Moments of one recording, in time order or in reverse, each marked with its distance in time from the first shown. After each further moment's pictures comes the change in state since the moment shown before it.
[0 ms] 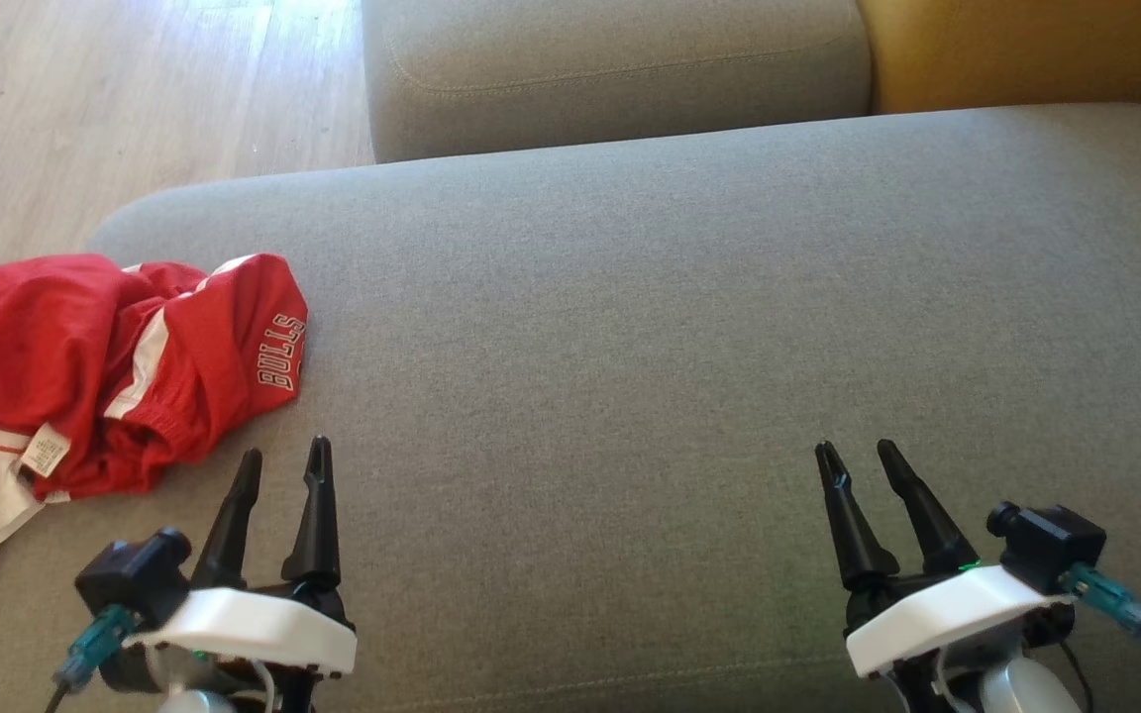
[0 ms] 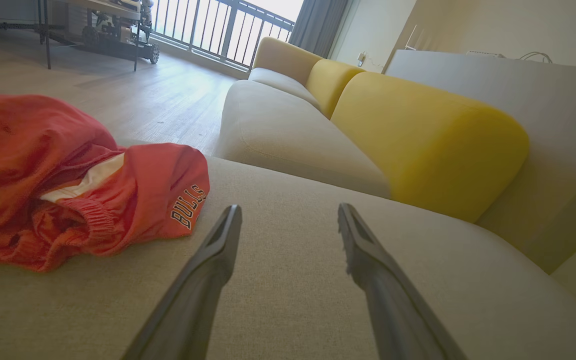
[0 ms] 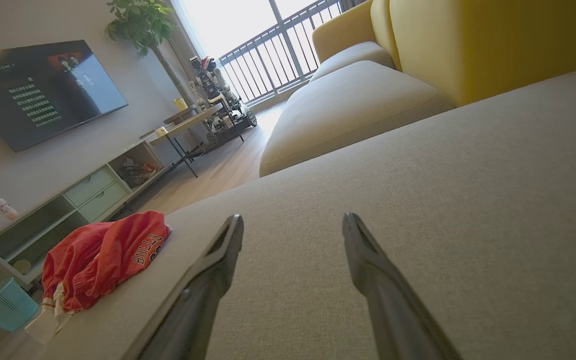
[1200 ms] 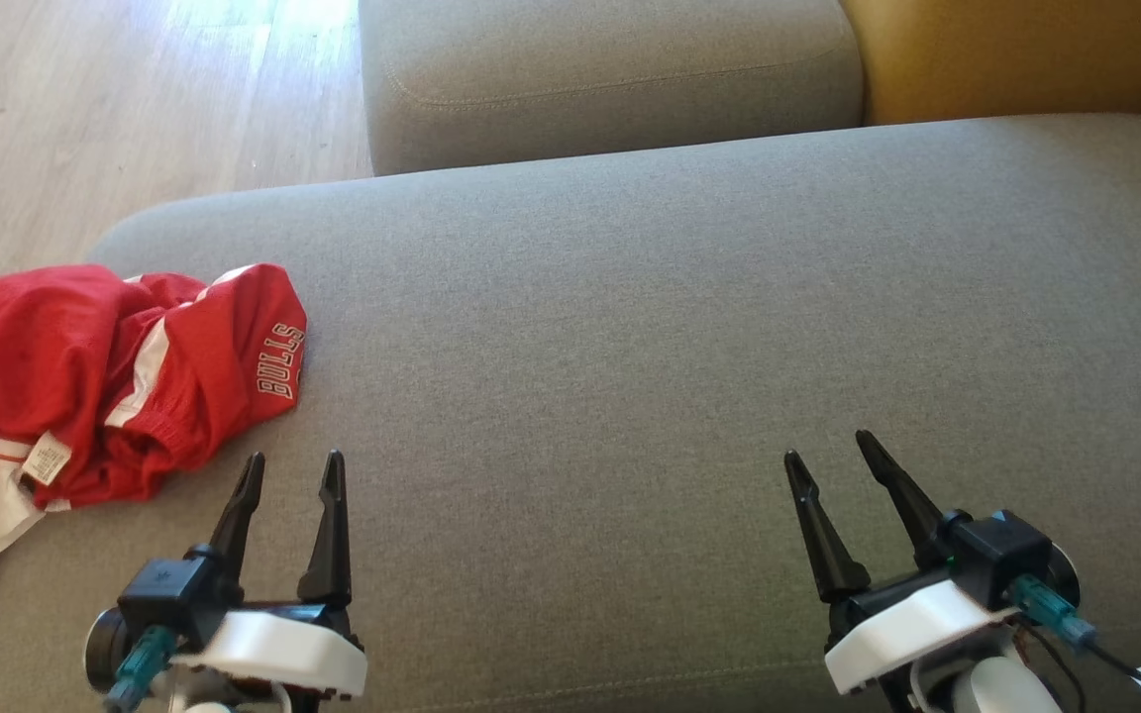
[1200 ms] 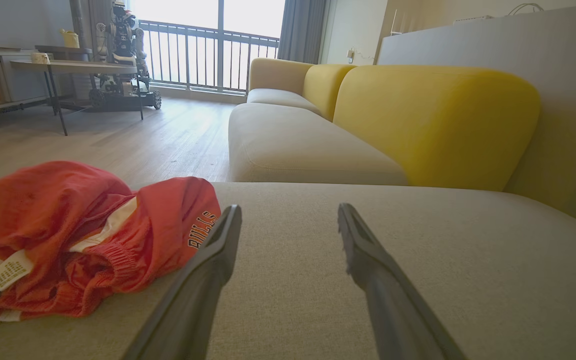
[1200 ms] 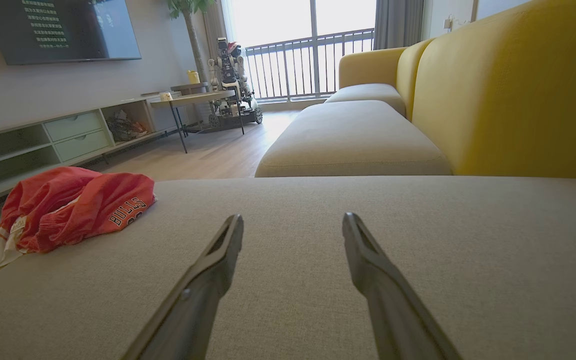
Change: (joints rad) left arm 0.020 -0.001 -0.005 0.005 0.238 0.007 -0.071; right arm 0.000 -0.002 0.024 -0.015 -0.317 0.000 -0.075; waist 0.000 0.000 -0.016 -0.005
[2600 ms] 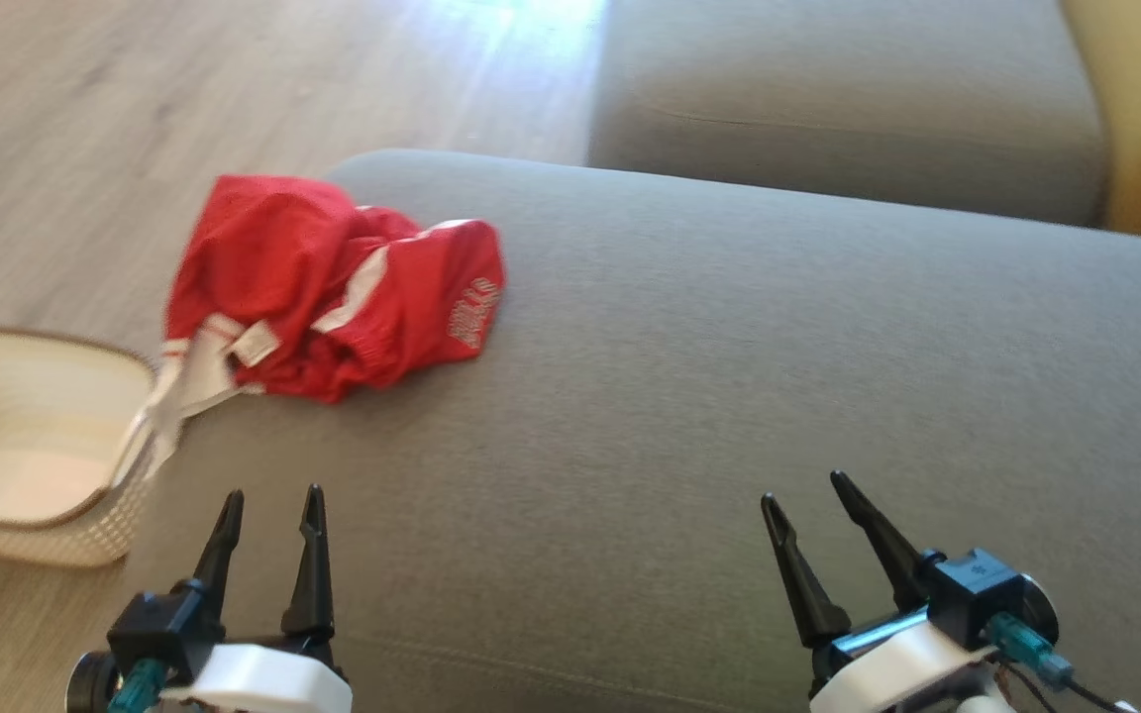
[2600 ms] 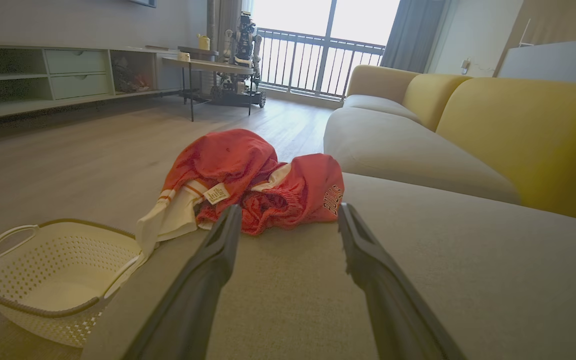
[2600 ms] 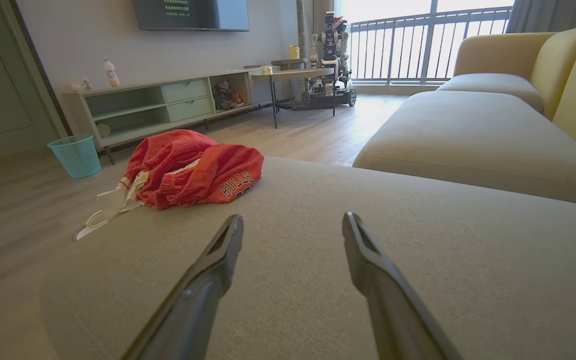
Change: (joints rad) left arm 0.053 0.001 0.027 -0.005 0.017 0.021 0.000; right arm 0.055 -0.001 0.042 -0.012 -0.006 0.000 -0.001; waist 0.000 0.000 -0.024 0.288
